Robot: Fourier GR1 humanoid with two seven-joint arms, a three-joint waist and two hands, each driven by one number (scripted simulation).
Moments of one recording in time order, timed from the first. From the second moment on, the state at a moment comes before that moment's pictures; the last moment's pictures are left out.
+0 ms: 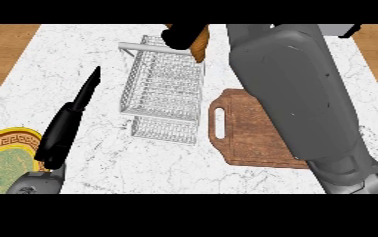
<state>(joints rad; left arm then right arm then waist) -0.09 0.27 -0.09 -1.64 -0.22 0.00 -0.07 -1.25 -0.09 0.13 -1.30 0.48 0.23 0.80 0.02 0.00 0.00</state>
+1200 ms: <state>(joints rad) -0.12 0.26 -0.08 -1.64 -0.23 -0.03 -0.07 -1.35 -0.02 0.15 -0.74 0.17 -0.53 0.33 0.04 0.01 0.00</state>
